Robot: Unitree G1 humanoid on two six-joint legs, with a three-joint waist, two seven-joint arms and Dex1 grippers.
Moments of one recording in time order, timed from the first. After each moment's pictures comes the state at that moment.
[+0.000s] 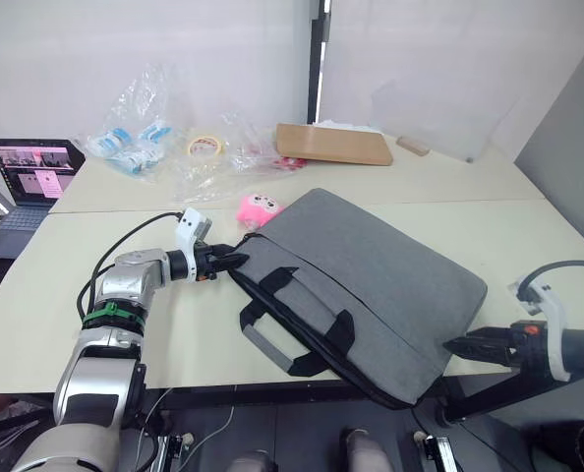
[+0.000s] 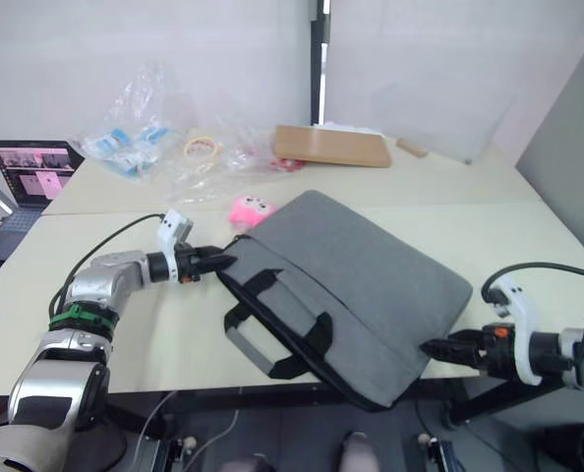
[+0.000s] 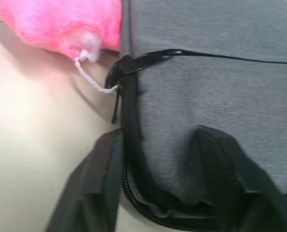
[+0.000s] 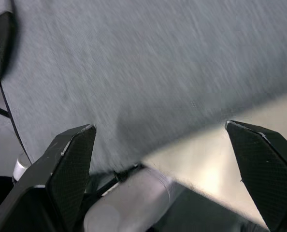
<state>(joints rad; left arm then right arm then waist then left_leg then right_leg) -0.83 0.51 0.02 0.79 -0.25 0.37 -1.06 0.02 -1.06 -0.48 -0.26 0.90 1.36 0.83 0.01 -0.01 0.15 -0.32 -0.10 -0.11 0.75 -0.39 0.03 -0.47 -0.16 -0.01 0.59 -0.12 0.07</state>
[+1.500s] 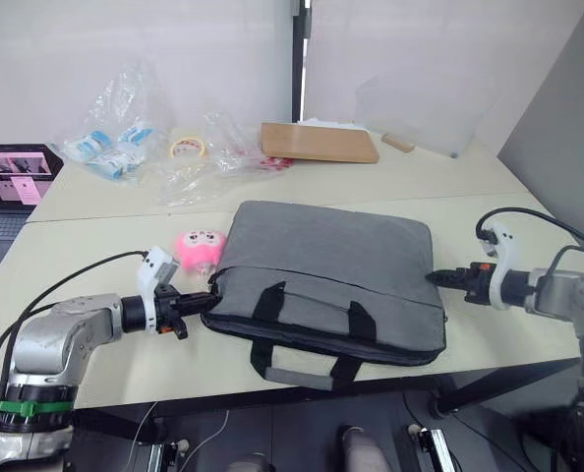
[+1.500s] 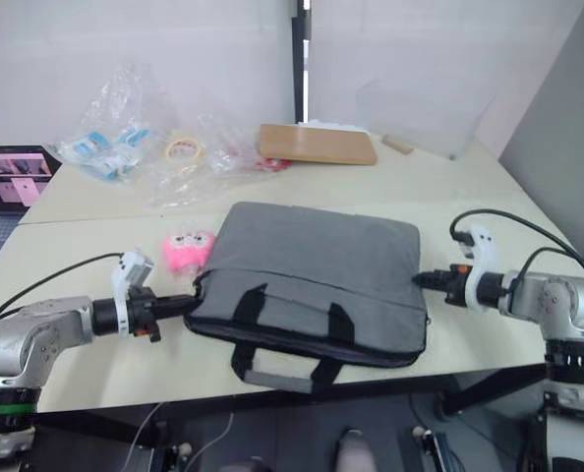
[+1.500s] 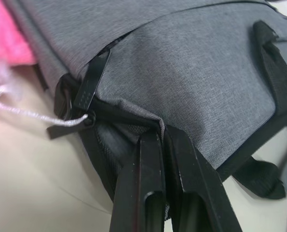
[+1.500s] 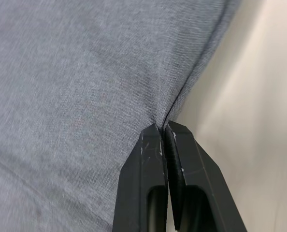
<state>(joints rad) -0.28 0.72 0.18 -0.17 -0.57 0.96 -0.98 -0.63 -0.81 -0.19 0.27 0.62 1.17 0.68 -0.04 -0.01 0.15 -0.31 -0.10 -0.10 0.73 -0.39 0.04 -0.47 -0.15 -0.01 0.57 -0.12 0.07</state>
